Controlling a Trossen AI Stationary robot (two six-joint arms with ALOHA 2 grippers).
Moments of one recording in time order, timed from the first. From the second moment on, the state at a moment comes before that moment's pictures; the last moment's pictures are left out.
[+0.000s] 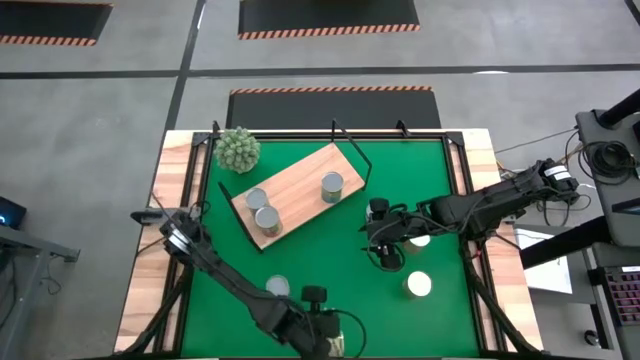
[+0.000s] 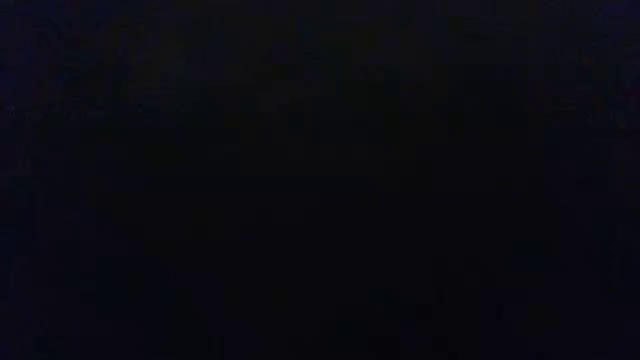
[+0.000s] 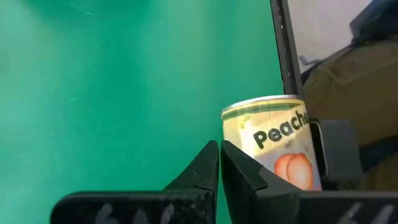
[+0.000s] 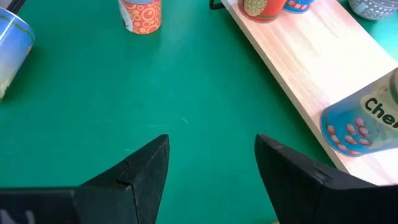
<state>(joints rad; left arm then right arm) -0.64 2.18 1.88 -0.74 -0.32 -0.52 0.25 1.31 0.93 -0.36 0.12 -0.01</state>
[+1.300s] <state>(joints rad) -0.70 2.27 1.98 -1.03 -0.60 -0.57 0.26 1.33 0.93 -0.37 0.10 0.11</state>
